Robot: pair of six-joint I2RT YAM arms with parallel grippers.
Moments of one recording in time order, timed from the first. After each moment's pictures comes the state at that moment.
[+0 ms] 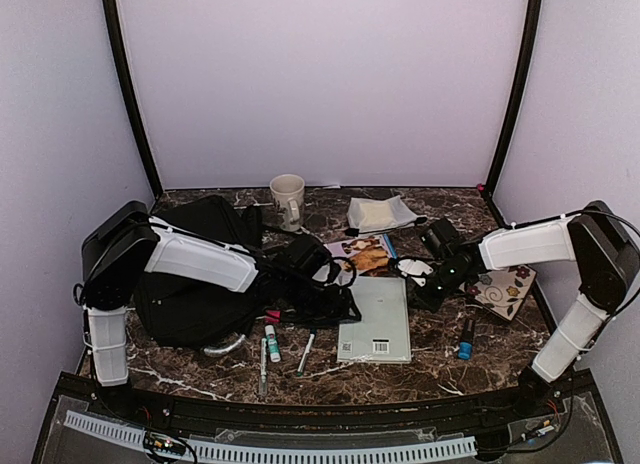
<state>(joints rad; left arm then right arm) -0.96 2.00 1.24 -0.15 0.35 -0.89 0.56 1.63 0.84 -0.39 -0.11 -0.39</state>
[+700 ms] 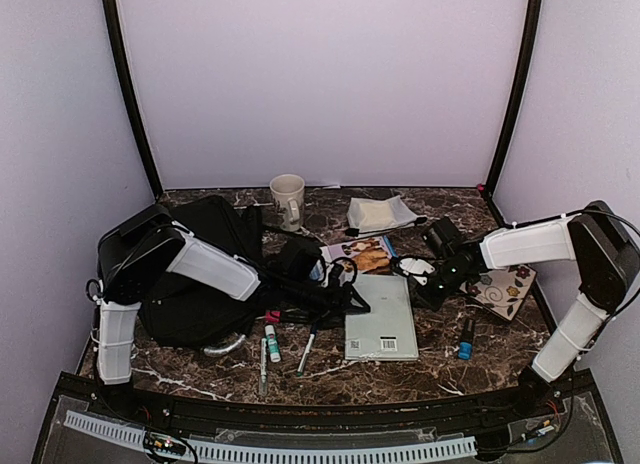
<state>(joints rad) -0.91 2.10 1.16 0.29 0.59 -1.12 0.55 1.63 0.84 -0.39 -0.12 -0.39</state>
